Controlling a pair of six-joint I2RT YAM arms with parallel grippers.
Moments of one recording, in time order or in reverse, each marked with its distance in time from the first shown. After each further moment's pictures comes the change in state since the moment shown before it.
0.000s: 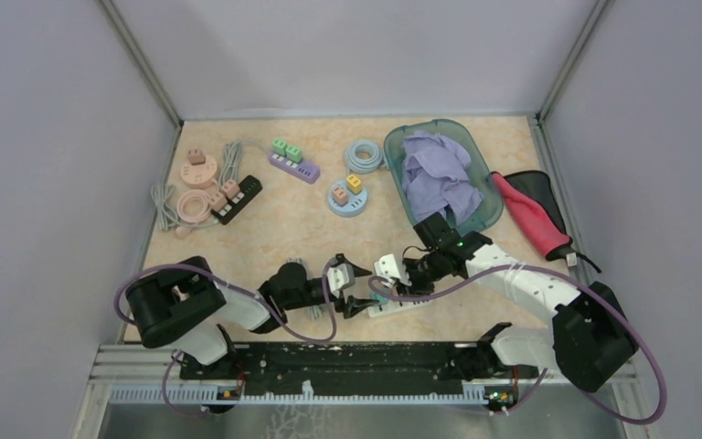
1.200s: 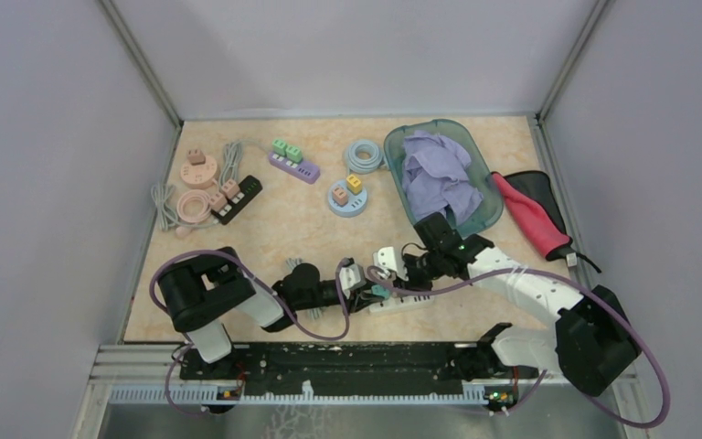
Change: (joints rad) left arm -0.025 0.193 0.056 0.076 0.000 -0.066; right arm 0.012 -0.019 -0.019 0.090 0.063 0.201
